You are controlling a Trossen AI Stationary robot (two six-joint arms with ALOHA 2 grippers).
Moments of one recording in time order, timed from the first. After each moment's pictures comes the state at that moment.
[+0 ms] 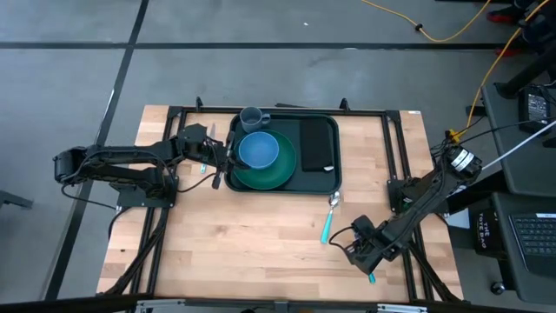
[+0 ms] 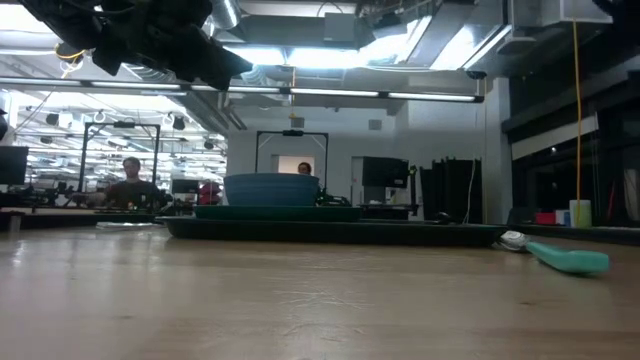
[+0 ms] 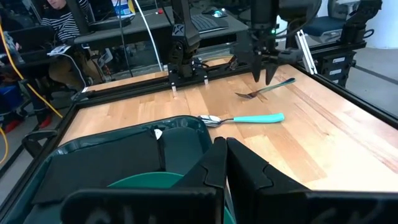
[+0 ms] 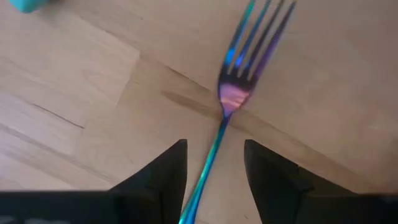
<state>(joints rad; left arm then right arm) 0.35 0.98 0.48 0.27 0.50 0.24 0.81 1.58 0.91 -0.84 0.02 1.89</state>
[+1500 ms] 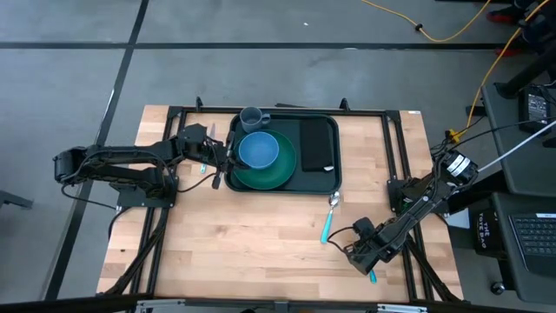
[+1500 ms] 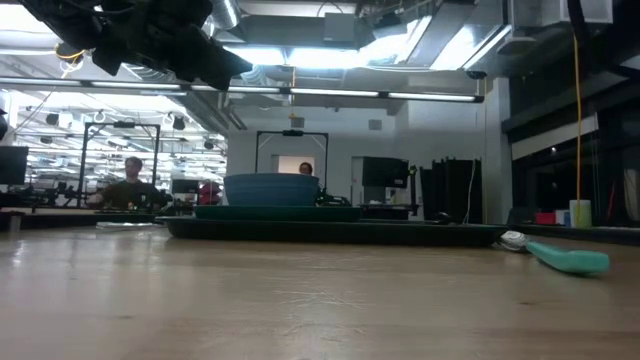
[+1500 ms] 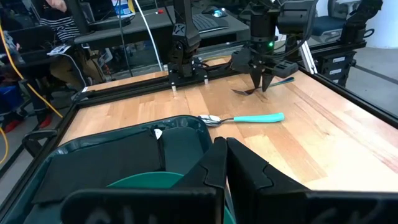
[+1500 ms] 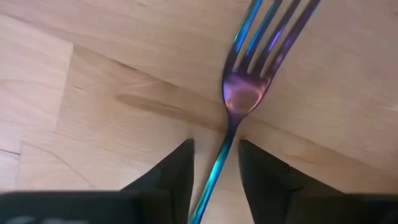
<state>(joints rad) 0.35 0.98 0.48 0.27 0.50 0.25 0.81 1.66 0.84 -0.75 -0.04 1.99</state>
